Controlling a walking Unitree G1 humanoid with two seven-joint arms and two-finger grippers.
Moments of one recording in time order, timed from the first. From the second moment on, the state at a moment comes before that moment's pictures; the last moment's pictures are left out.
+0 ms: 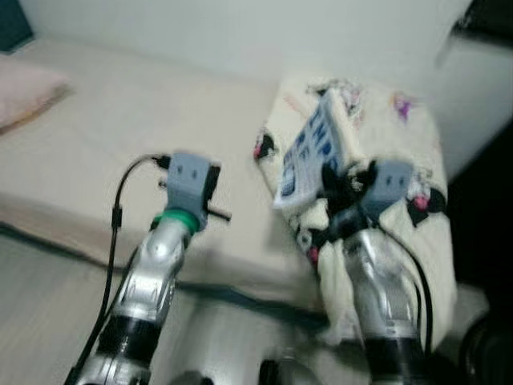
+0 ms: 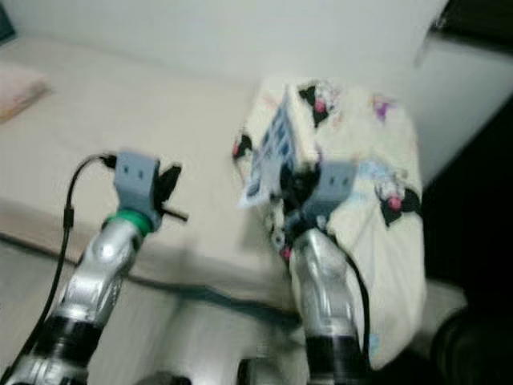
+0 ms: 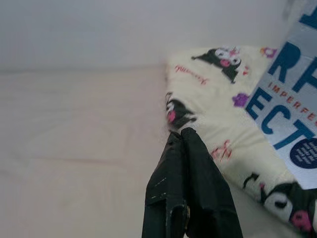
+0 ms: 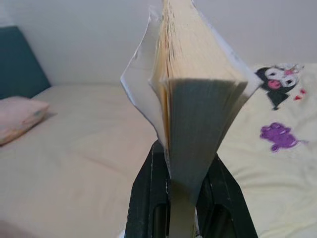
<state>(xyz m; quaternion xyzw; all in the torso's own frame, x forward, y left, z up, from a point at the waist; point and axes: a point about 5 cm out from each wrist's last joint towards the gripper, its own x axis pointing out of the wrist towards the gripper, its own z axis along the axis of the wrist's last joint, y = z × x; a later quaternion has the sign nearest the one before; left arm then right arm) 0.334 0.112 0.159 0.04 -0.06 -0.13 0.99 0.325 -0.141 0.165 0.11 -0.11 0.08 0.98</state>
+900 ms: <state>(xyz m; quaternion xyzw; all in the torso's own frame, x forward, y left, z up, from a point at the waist) 0.334 0.118 0.158 0.05 -0.06 -0.11 0.99 0.325 -0.130 0.165 0.10 -0.11 0.10 0.98</state>
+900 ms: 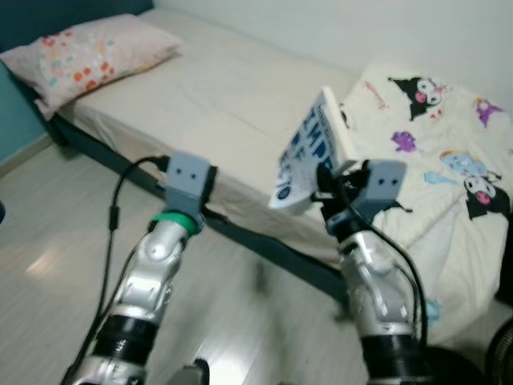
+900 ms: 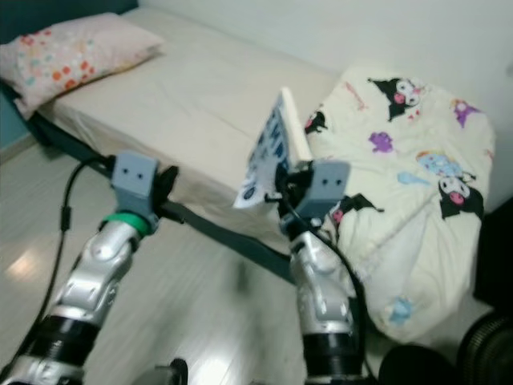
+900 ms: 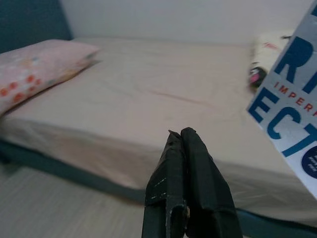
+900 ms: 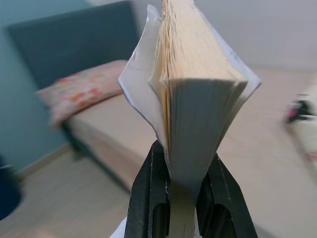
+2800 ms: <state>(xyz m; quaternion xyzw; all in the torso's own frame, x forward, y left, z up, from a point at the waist) 0.337 0.119 0.157 0.06 -0.06 -0.10 0.99 0.327 -0.125 0.164 0.10 -0.11 0.12 0.98</state>
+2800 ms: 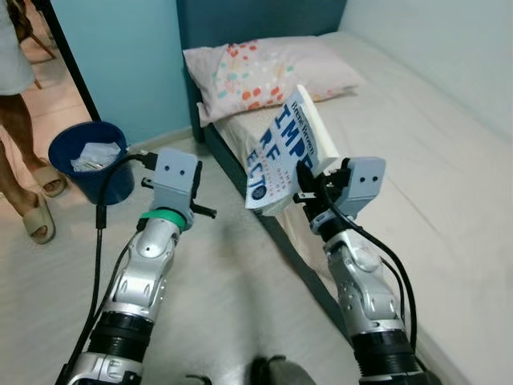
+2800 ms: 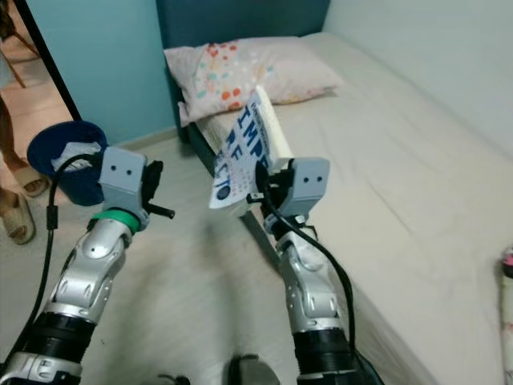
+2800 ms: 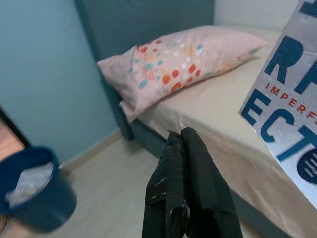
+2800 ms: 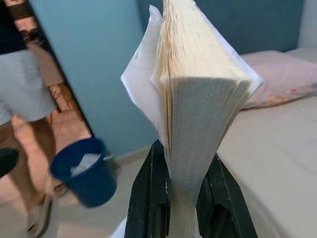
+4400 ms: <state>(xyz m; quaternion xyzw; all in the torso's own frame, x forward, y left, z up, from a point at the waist) 0.341 0.133 0.164 0.11 -0.13 -0.05 0.98 0.333 -0.132 0.142 0.10 -0.04 0.12 0.99</state>
